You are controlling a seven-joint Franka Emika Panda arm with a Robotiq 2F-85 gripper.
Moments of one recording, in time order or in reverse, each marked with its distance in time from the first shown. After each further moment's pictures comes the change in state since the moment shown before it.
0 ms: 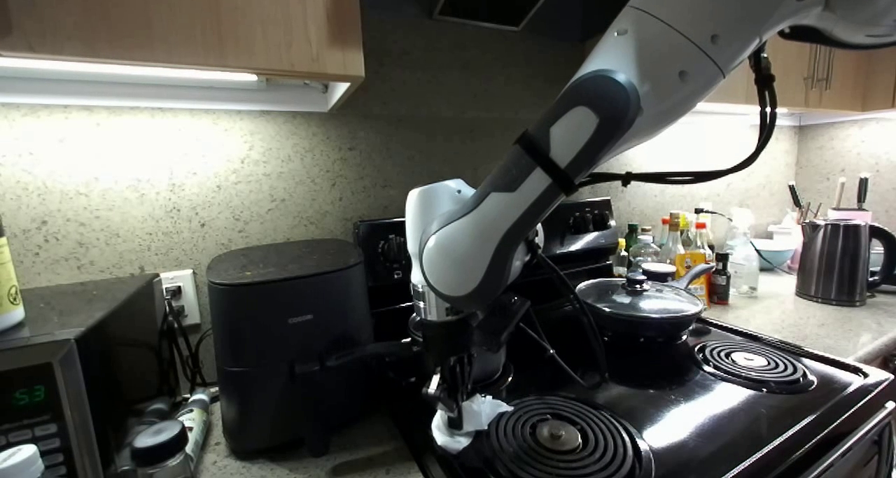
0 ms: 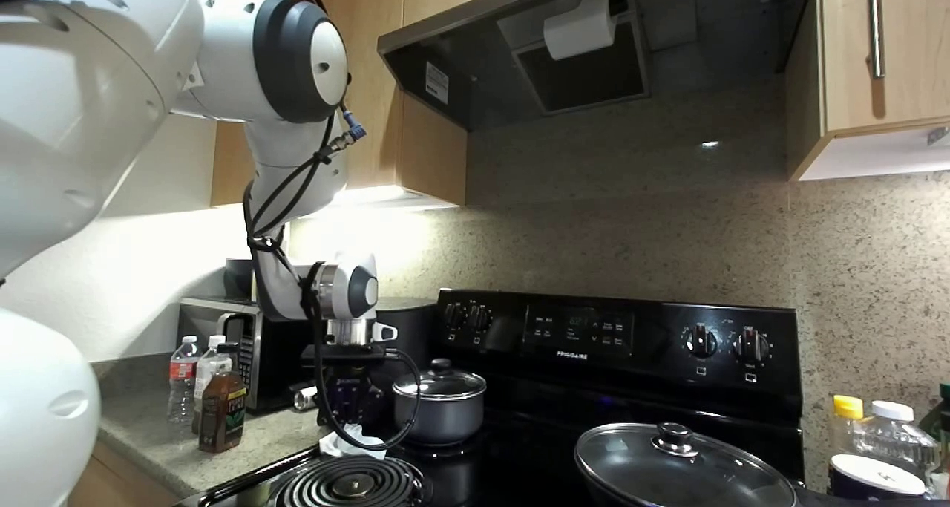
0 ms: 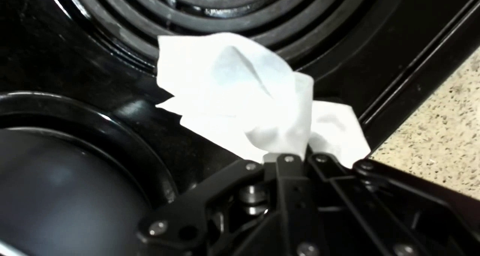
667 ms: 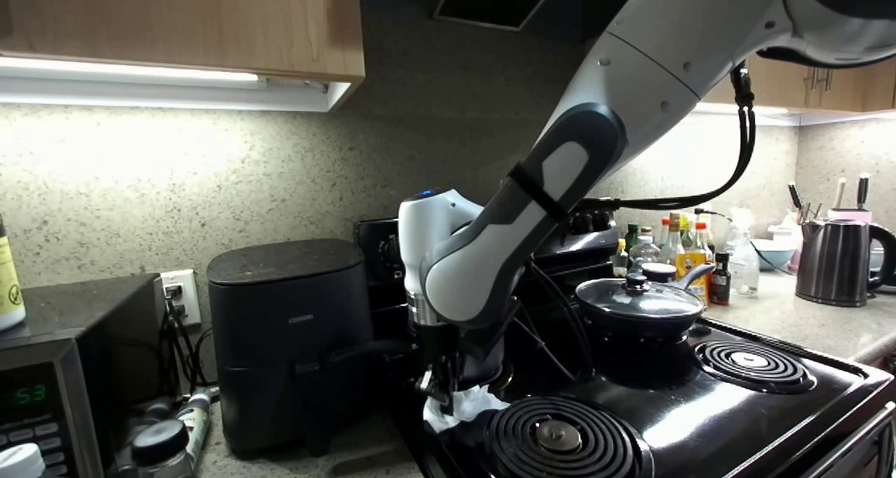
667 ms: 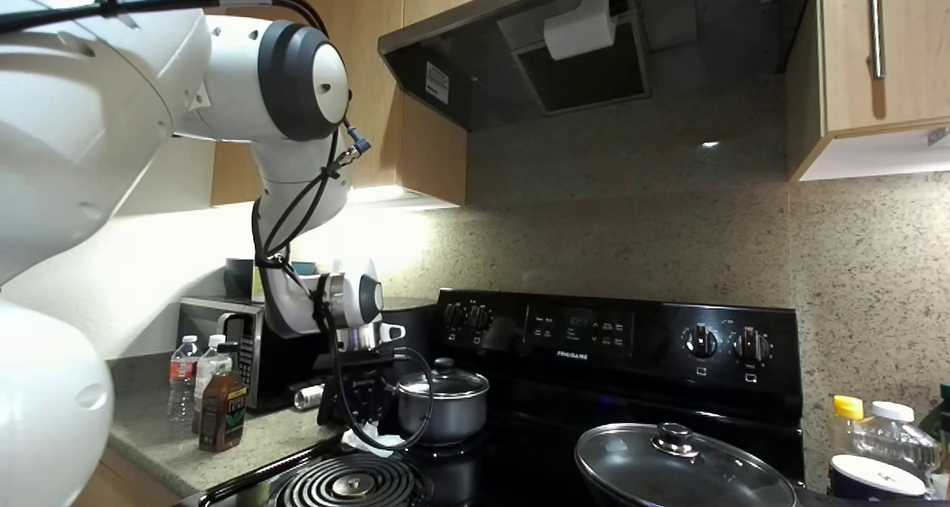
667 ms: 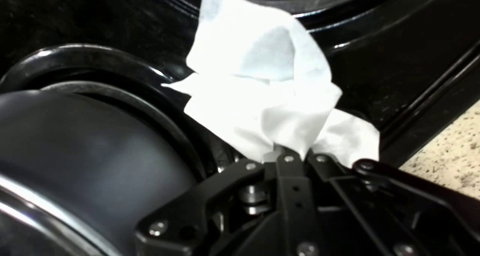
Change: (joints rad) arm 0.069 0.068 -0.094 0.066 -0.134 0.082 0.130
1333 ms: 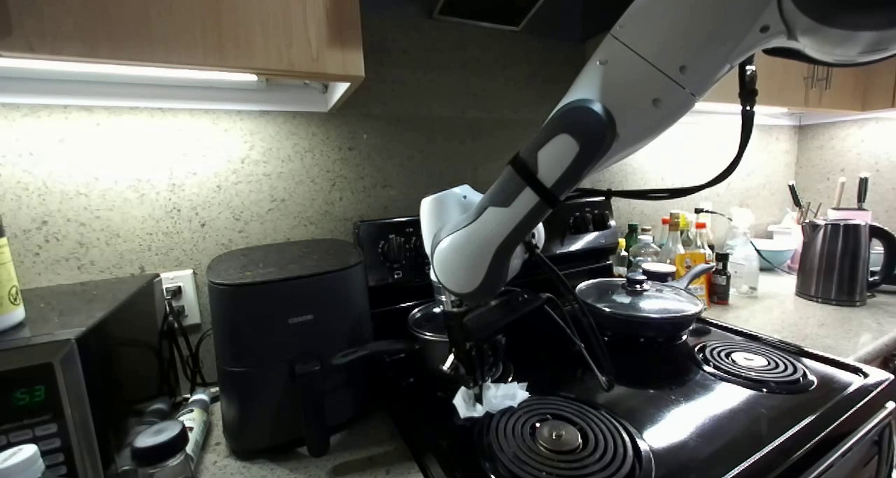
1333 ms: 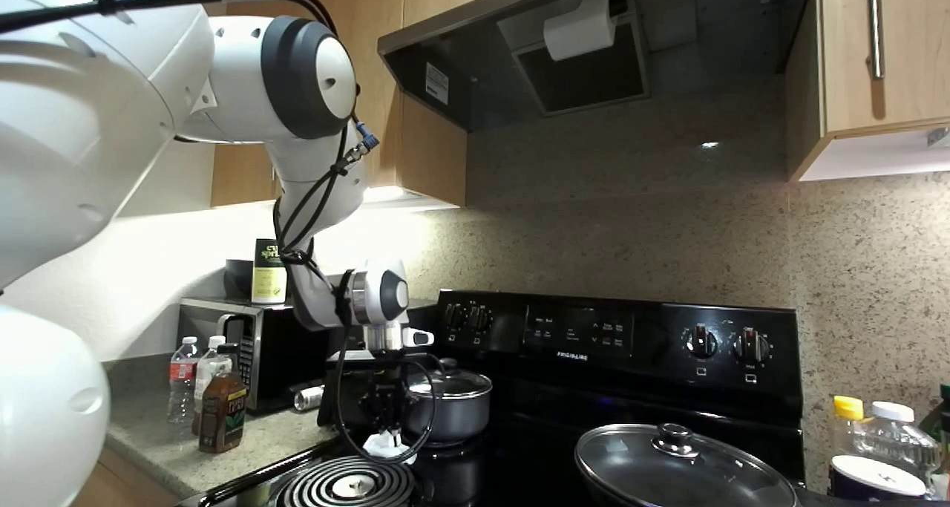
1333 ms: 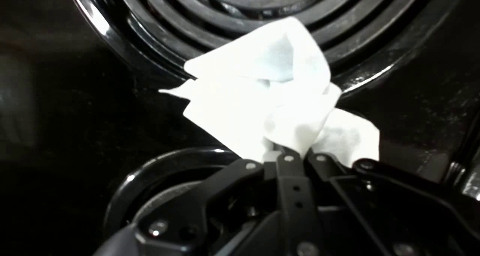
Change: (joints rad) arm -0.022 -0.002 -0.064 0.029 0.106 -0.150 0.244
